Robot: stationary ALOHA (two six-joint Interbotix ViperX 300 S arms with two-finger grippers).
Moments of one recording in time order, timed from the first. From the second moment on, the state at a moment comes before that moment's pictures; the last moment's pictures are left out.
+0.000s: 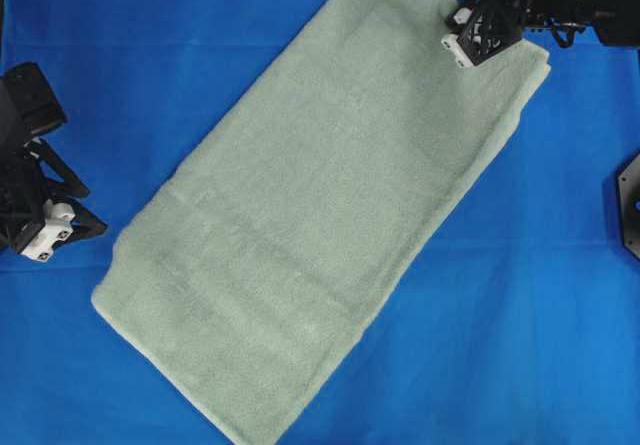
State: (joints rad) left arm -0.07 -0.82 1.19 -0.01 0.49 -0.74; right arm -0.74 0.12 0.78 -0.72 0.09 0.71
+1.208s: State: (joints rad) left arm -0.07 -0.87 1.19 -0.01 0.48 -0.73; right arm -0.04 0.09 0.48 -0.48 0.53 0.88
